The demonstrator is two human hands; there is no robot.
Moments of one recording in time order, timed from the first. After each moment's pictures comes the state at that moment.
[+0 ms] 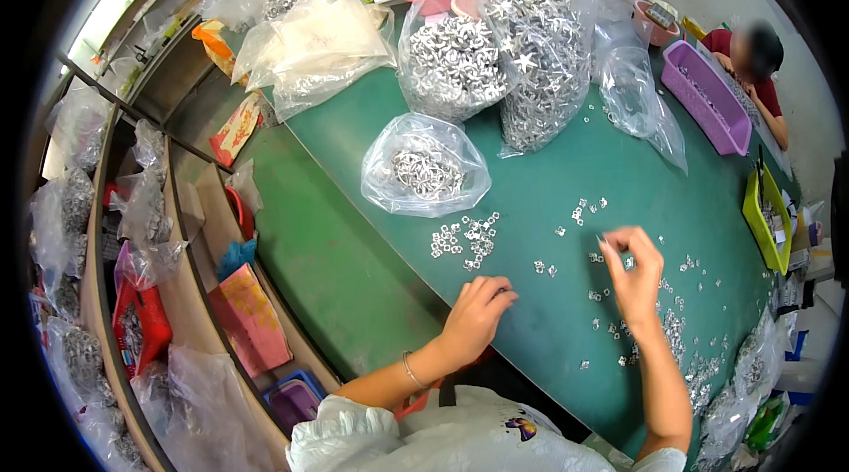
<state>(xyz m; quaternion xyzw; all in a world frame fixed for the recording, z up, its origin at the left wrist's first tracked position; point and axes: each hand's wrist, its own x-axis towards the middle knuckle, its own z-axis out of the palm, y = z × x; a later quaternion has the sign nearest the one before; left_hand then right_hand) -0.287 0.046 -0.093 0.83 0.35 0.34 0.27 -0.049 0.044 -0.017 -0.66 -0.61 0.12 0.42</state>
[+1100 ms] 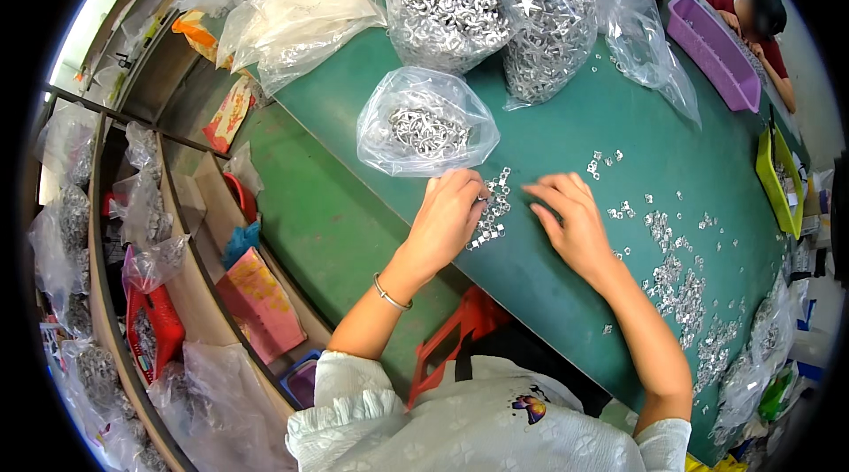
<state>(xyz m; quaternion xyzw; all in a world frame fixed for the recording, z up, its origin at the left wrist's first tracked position) -0.321 0.136 -0.068 0.86 0.36 0.28 0.23 -0.114 0.078 -0.060 -0.57 -0.73 0.14 0.33</state>
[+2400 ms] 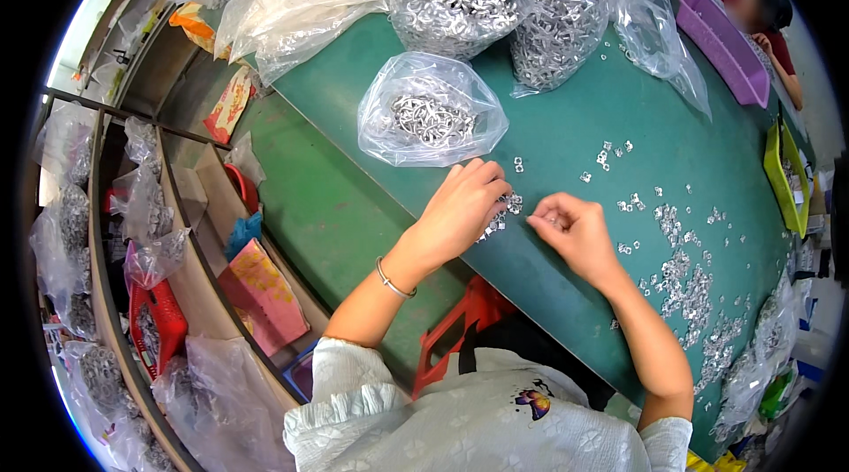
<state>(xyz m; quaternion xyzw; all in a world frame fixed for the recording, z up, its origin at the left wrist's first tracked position) -0.314 0.143 -0.061 0.90 0.29 0.21 0.24 -0.121 0.062 -0.068 -0.60 -0.58 0.40 0.36</state>
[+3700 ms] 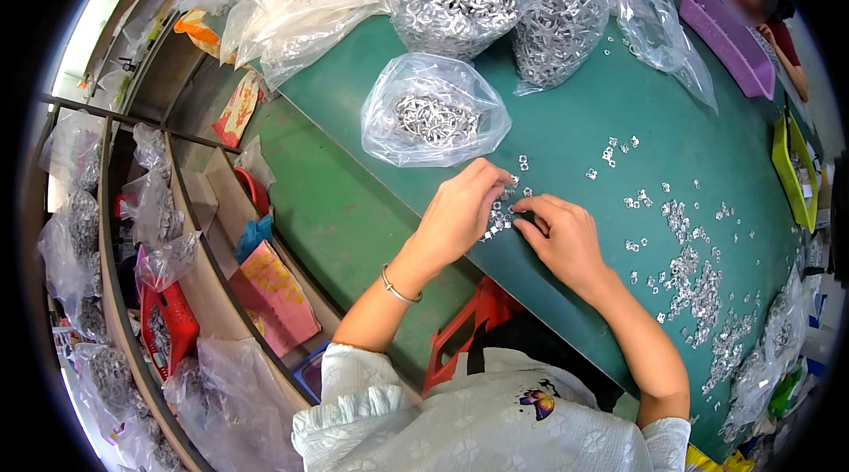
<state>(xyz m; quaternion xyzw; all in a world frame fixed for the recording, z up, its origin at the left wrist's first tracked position) -0.314 0.139 -0.061 0.82 0.34 0.33 0.31 -0.148 0.064 -0.056 -0.63 -0.65 0.28 0.32</state>
